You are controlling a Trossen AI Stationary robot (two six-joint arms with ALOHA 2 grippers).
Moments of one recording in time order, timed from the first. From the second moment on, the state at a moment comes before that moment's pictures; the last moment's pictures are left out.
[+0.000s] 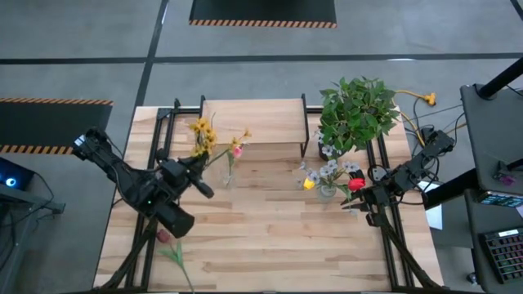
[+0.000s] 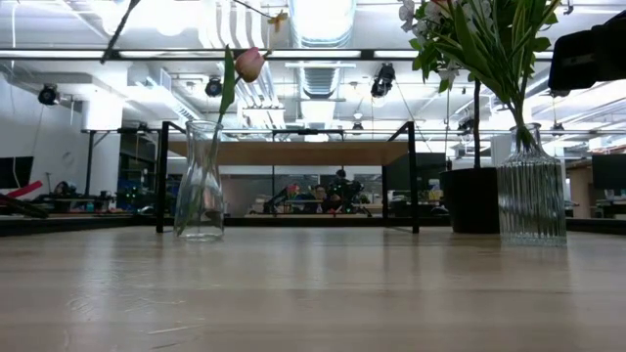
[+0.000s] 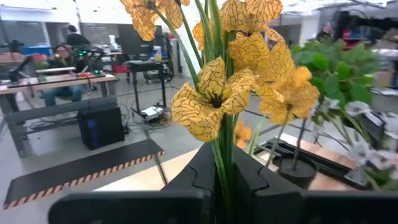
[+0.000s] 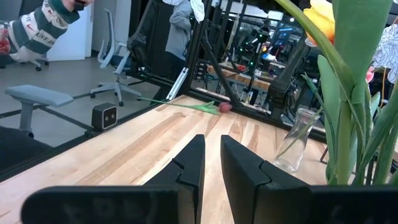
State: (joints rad) left arm -0.65 1.28 1.32 -1.21 -1.57 -1.24; right arm 0.68 0.06 0.01 0.06 0.32 -0.19
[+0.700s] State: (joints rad) left arm -0.70 1.29 1.30 0.04 -0.89 0.43; right arm 0.68 0.06 0.01 0.06 0.32 -0.19
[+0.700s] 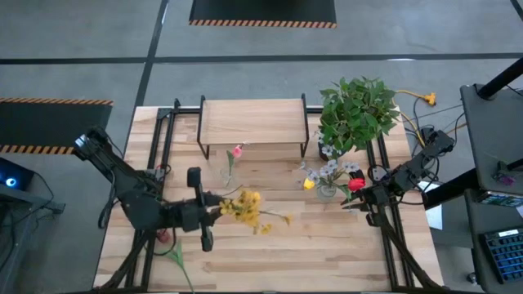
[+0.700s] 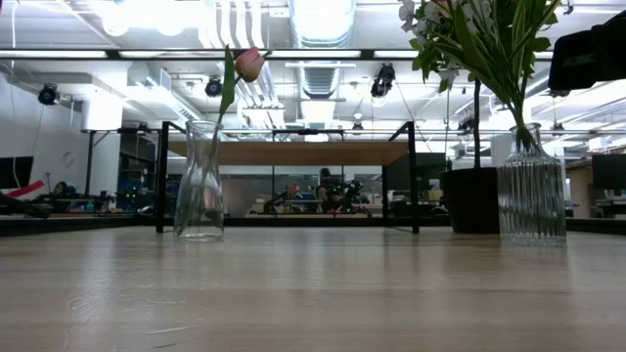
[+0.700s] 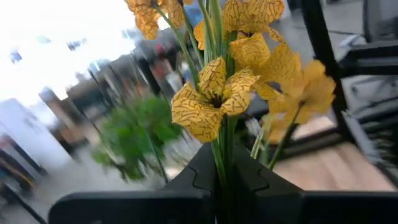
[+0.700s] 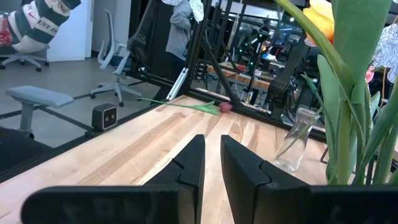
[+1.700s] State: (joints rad) left arm -0.39 1.09 0.49 1.11 -0.68 0.52; right arm 0.68 0.06 0.01 0.06 0.32 -0.15
